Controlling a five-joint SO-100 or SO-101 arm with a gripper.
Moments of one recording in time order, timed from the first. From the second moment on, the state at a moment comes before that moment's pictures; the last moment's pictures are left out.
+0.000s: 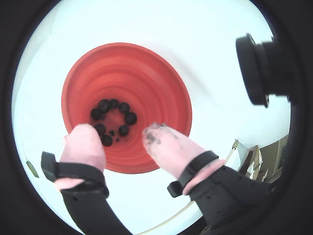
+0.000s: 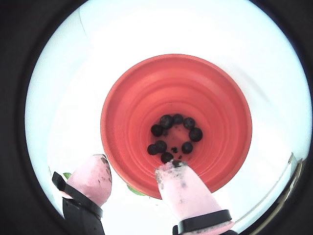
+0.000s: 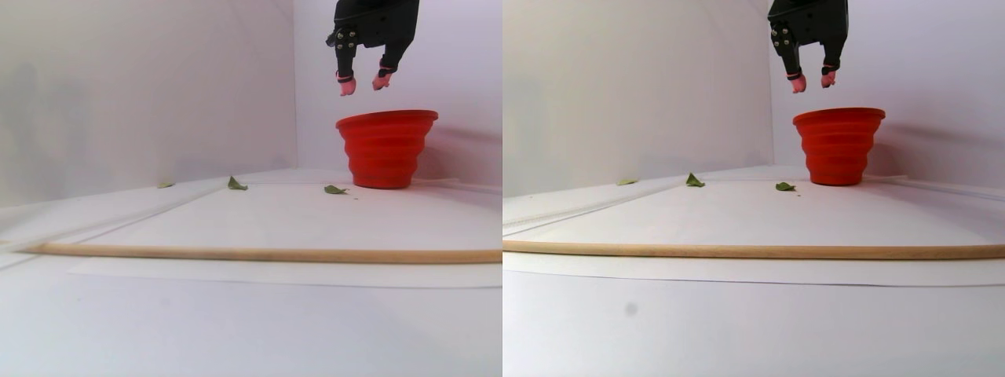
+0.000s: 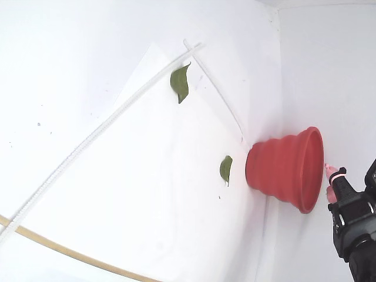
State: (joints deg) arm 29.2 101.1 110.9 -0.7 -88.2
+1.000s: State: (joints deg) arm 24.3 117.9 119.4 11.8 -75.1
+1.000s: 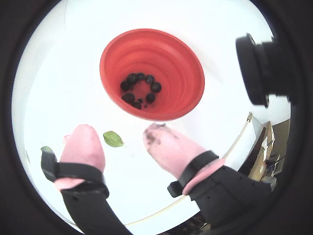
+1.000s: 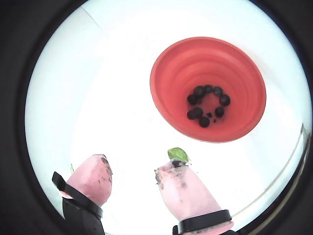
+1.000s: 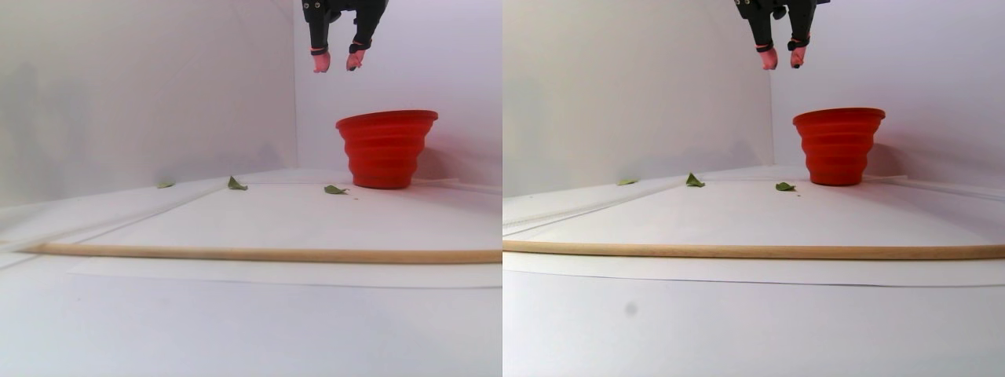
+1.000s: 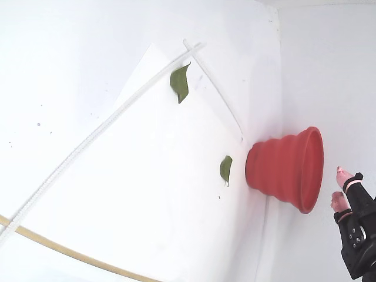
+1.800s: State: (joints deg) arm 20.9 130.7 122.3 25.8 -61.5
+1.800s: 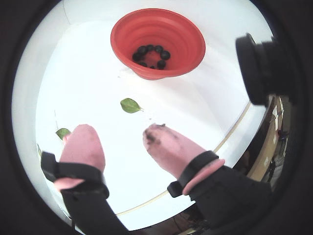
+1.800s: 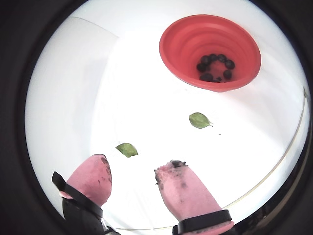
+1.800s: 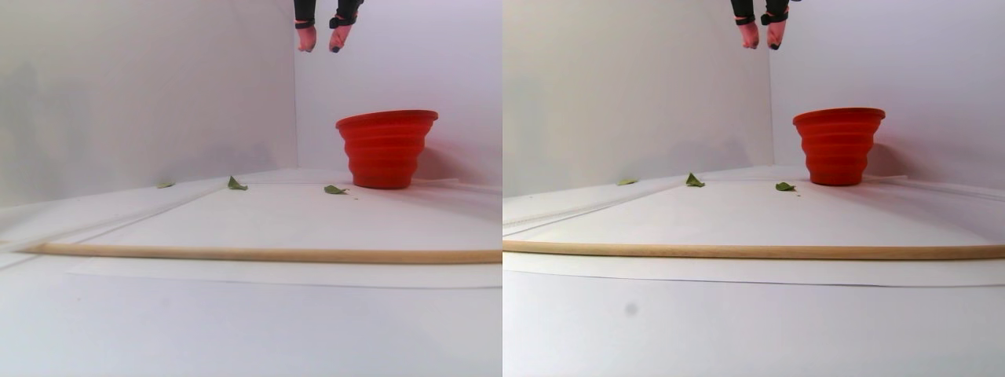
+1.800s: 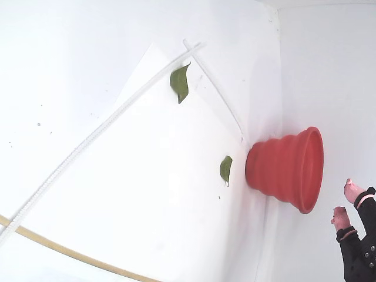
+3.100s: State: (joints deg) arm 14.3 152.8 123.9 50.6 -39.9
